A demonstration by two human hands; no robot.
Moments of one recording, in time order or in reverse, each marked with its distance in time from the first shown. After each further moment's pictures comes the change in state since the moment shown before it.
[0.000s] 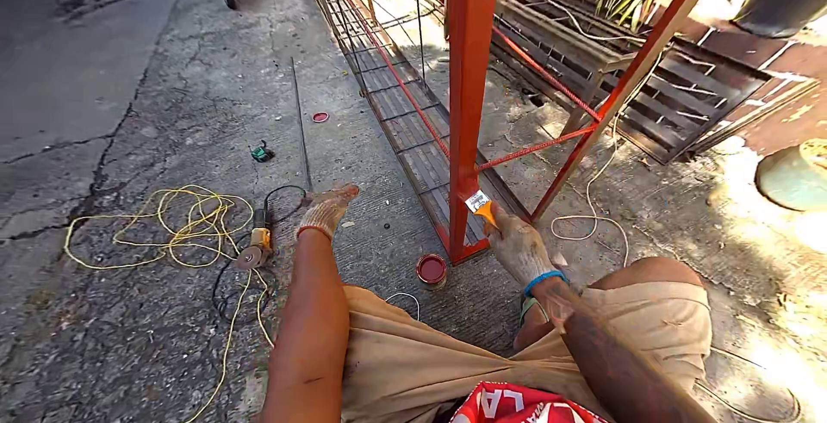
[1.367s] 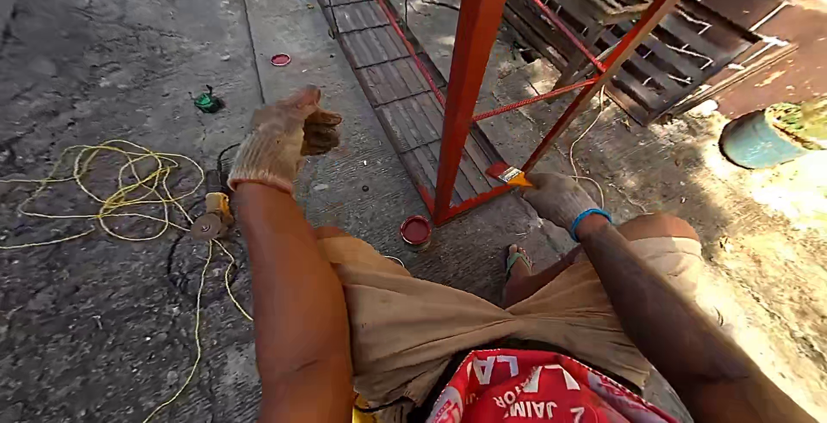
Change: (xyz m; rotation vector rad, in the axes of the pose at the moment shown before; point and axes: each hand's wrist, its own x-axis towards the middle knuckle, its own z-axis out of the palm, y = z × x) left_hand -0.056 0.036 -0.035 -0.562 -0.004 0.210; right_hand -0.004 0.062 -0.044 -0.121 -0.226 0.213
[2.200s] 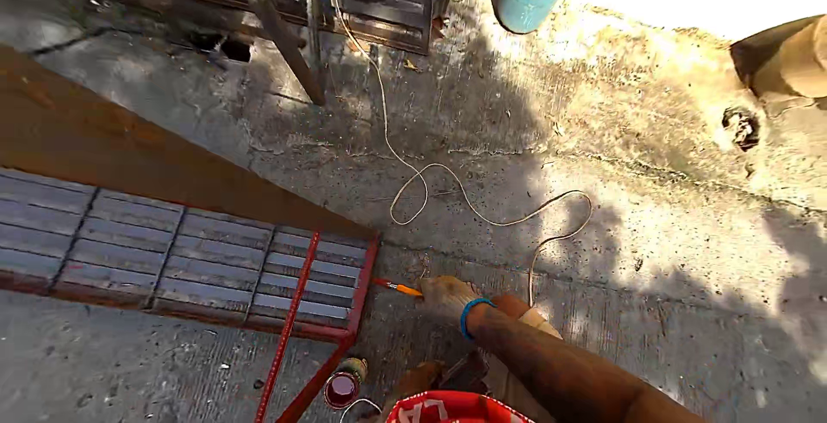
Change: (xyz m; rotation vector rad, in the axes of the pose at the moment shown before) left_hand -0.068 -0.013 0.432 0.748 -1.535 -0.534; right_hand 0.084 0.174 -0.083 0.548 -0.503 0.383
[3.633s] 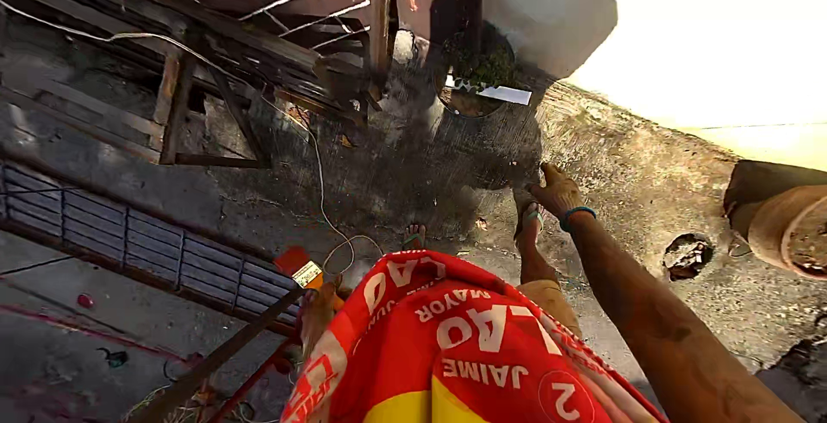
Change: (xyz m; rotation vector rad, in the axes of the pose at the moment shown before) left_hand 0.126 0.863 -0.173 -0.906 0.956 -0.335; right_hand 0.041 0.580 -0.834 0.109 0.432 0.291
